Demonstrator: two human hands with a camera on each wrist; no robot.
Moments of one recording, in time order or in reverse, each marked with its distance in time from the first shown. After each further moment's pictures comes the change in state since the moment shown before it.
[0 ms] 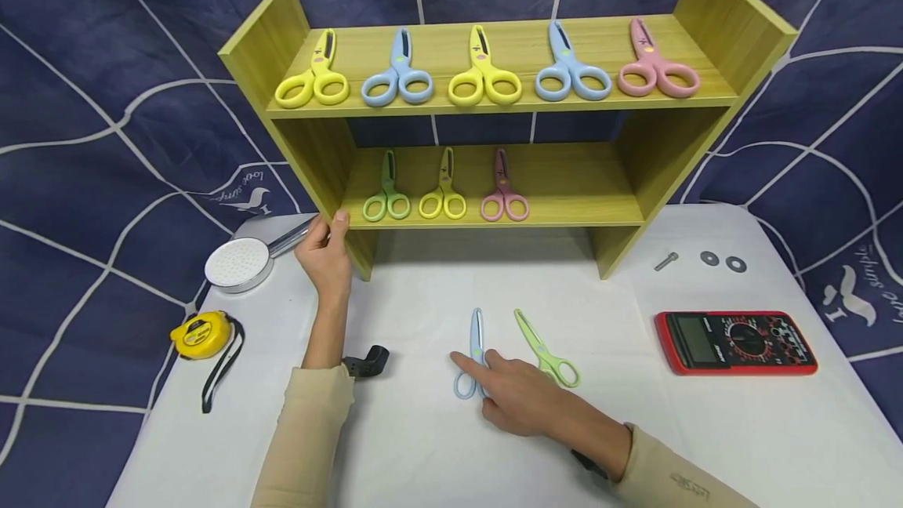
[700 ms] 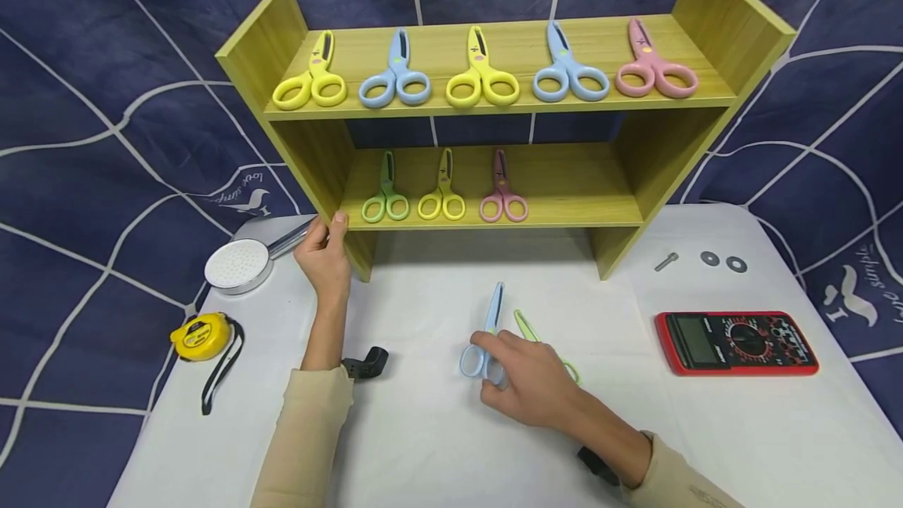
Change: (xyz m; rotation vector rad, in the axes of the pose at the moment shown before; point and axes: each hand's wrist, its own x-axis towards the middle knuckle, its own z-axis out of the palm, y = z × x) left_hand 0.000 -0.001 -0.001 0.004 0.010 -0.006; right_hand -0.003 0.005 -0.019 0.047 0.400 -0.026
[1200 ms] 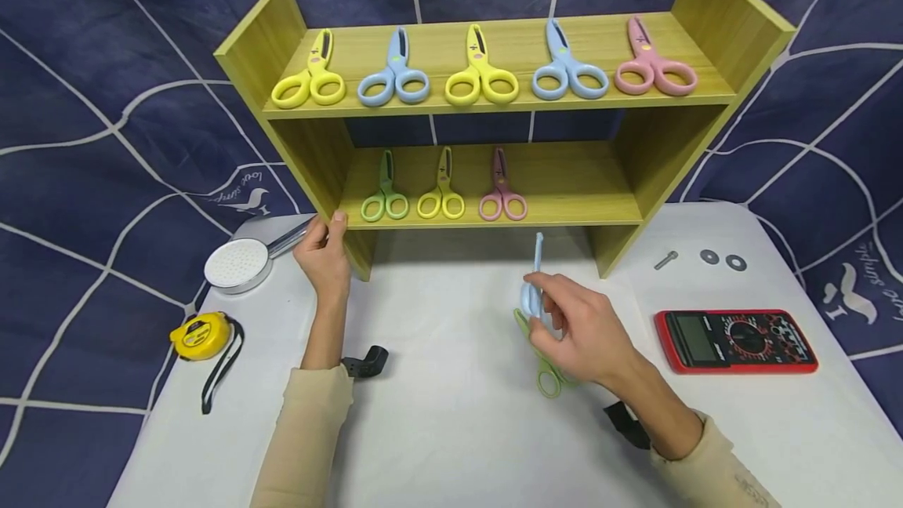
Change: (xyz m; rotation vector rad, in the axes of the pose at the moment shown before) left_hand 0.001 -0.002 0.001 0.003 0.011 0.013; right_hand 0.017 0.023 -0.069 0.096 0.273 -0.022
